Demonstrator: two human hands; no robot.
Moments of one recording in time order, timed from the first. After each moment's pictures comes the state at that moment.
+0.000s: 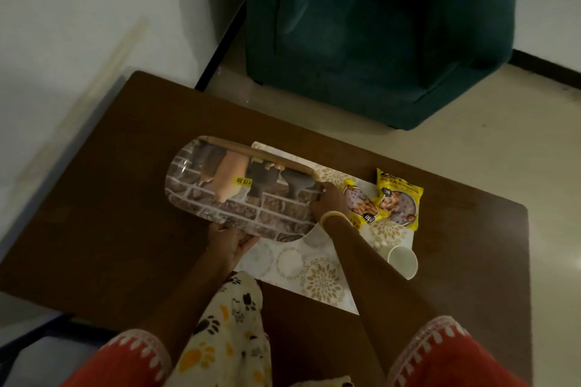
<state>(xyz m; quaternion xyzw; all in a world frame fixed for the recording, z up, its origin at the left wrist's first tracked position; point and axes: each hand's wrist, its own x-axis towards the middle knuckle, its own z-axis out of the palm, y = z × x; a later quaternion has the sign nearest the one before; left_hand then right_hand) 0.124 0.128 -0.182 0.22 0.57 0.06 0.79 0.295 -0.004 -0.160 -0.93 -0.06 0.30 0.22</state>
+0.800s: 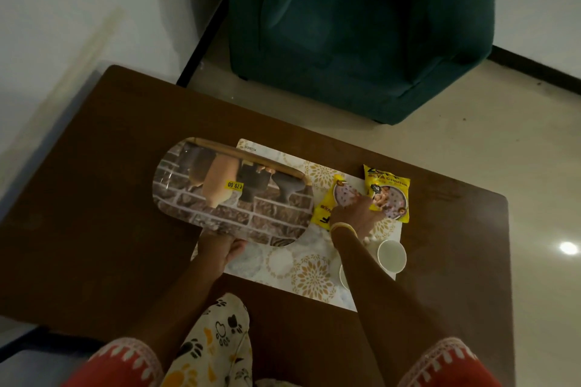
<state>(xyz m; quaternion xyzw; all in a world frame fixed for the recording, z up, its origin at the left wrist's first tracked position) 0.129 0.123 -0.186 0.29 0.64 -0.02 0.71 0.287 -0.044 -0.160 -0.93 0.25 0.11 0.24</state>
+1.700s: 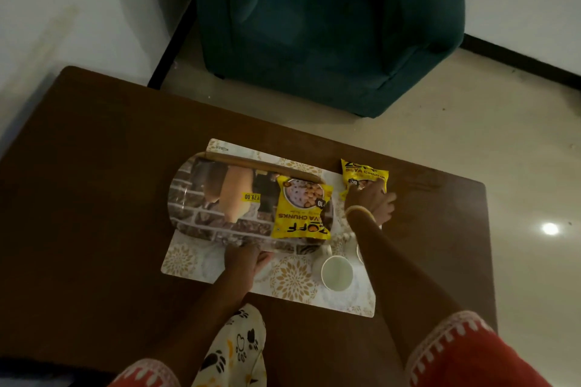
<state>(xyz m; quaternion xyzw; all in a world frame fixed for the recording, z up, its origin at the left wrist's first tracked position) 0.166 0.033 -0.199 0.26 0.65 -0.10 0.71 0.351 -0.103 -0.164 -0.95 0.24 0.10 0.14</state>
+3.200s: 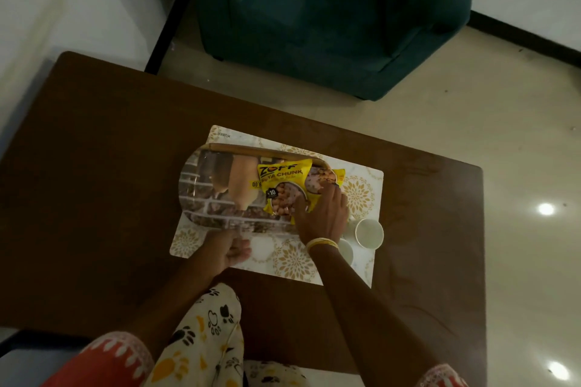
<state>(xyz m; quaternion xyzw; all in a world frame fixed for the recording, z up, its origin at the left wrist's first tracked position) 0.135 0.082 -0.180 0.32 0.60 -0.21 0.70 0.246 -0.069 -0.150 -0.98 -0.05 0.05 0.18</state>
